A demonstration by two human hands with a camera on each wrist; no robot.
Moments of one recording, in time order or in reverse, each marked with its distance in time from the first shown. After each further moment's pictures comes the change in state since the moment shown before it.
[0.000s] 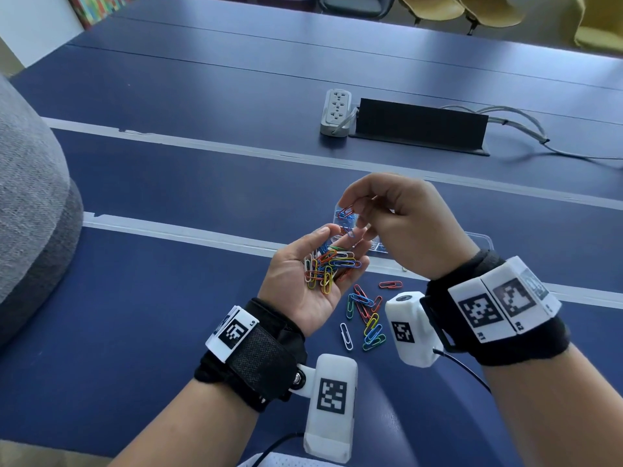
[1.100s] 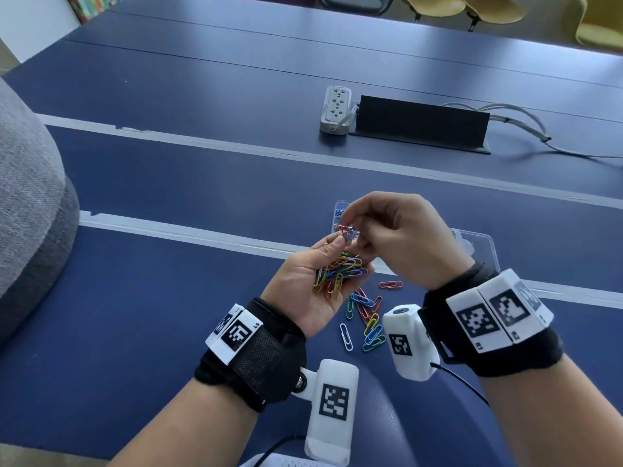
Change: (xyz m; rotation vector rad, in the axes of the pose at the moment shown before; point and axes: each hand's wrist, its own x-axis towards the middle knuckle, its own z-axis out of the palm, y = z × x) left_hand 0.005 -0.005 -0.005 0.149 -0.058 -0.024; right_hand -0.005 0.018 0.007 -0.030 -0.007 0.125
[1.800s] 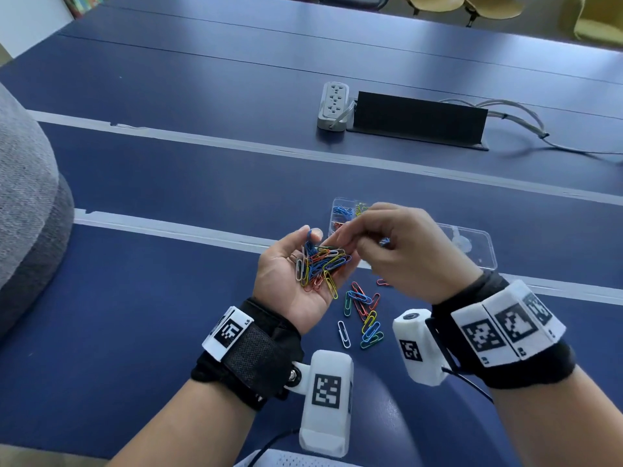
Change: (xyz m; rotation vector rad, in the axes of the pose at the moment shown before) left_hand -0.001 0.006 -0.006 -0.244 0.012 0.021; right_hand -0.014 0.000 -0.003 -0.207 -0.101 -0.159
